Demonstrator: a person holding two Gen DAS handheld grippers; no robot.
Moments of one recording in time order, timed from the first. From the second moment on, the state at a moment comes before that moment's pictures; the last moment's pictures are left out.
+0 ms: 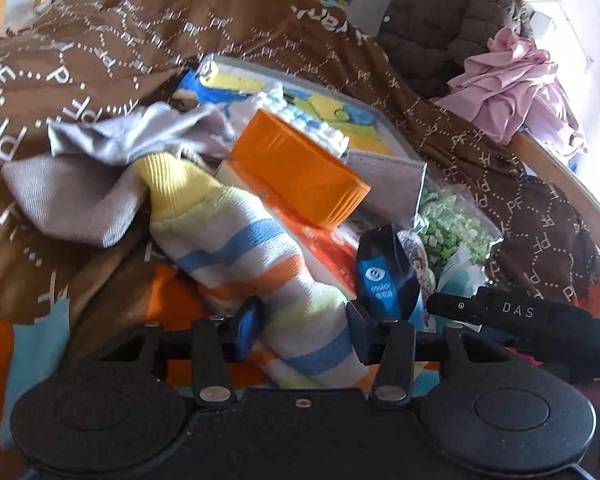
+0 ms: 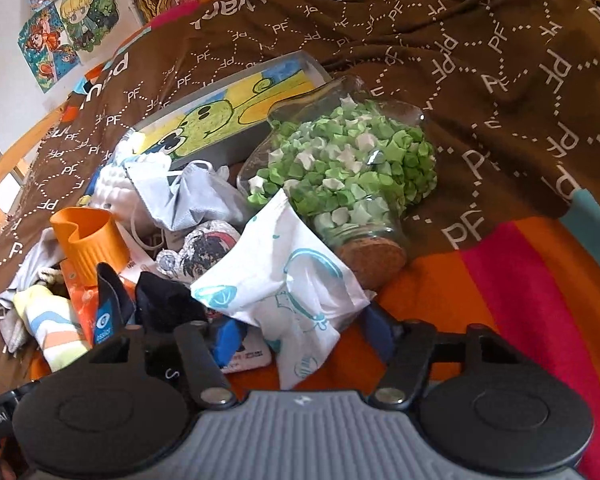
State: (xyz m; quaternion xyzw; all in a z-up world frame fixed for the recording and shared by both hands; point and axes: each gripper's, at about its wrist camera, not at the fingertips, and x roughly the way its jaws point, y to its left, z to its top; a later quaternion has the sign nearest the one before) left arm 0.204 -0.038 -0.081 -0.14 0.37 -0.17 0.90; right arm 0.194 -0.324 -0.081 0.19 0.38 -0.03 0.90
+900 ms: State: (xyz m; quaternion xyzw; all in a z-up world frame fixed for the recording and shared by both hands) left arm 0.148 -0.047 -0.056 -0.17 0.34 -0.19 0.91; right arm 0.156 -0.317 -0.039 0.17 0.29 0.02 0.94
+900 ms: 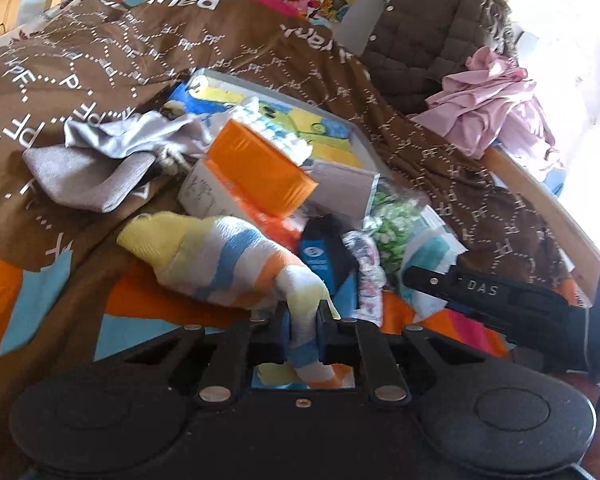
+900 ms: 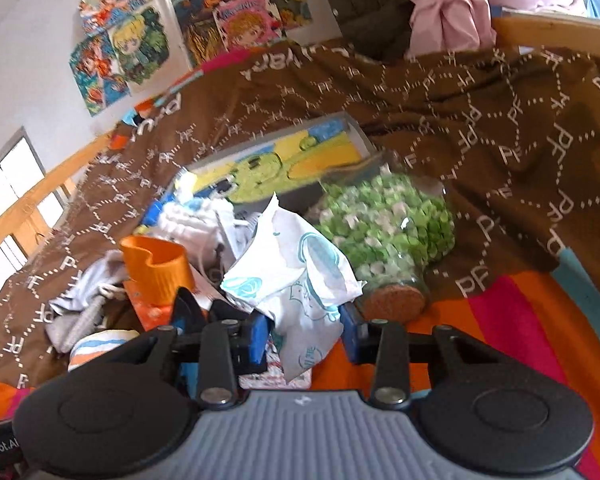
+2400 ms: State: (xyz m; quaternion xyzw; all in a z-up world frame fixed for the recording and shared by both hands) left arm 0.452 -0.121 -0.022 -0.19 0.26 -0.23 0.92; right arm 0.402 -0.375 -0.048 0.19 0.28 0.02 0.94
